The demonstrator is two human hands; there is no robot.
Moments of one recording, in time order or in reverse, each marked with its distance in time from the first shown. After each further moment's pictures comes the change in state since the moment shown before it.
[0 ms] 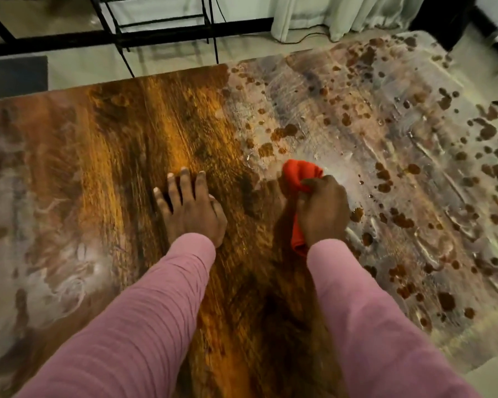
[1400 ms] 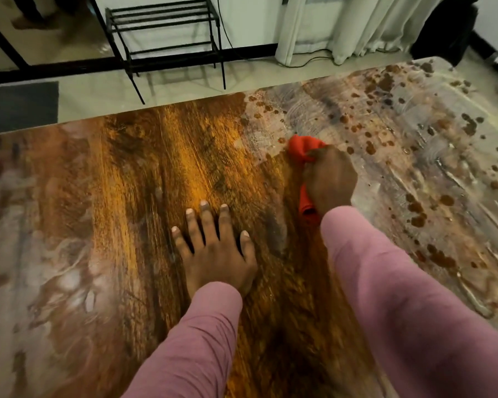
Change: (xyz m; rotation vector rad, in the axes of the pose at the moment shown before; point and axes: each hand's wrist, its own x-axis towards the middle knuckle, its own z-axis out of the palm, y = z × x) left_hand 0.004 -0.001 0.007 0.006 -0.018 0.018; right_hand 0.113 -0.054 0.033 -0.074 0.081 -0.110
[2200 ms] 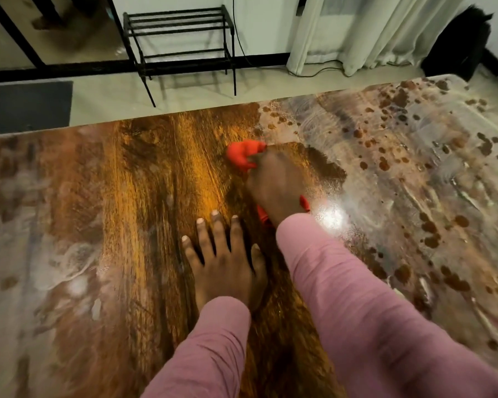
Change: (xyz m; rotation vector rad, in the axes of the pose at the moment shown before) left_hand 0.001 0.001 -0.004 0.029 -0.059 -0.001; right_hand -0.016 -0.096 0.025 0.141 -0.067 -0.299
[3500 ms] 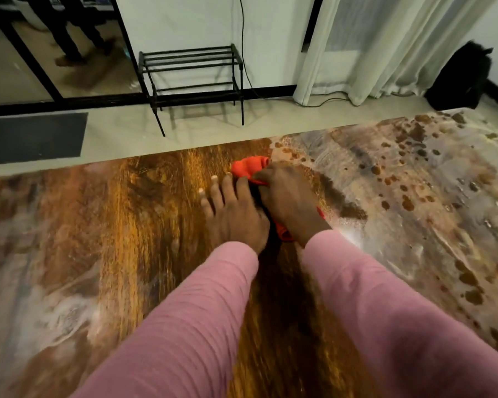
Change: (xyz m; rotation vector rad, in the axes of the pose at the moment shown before) left_hand 0.144 0.027 -0.032 -0.236 0.232 0.015; right_hand 0.063 0.015 0.011 -0.049 -0.074 -0.251
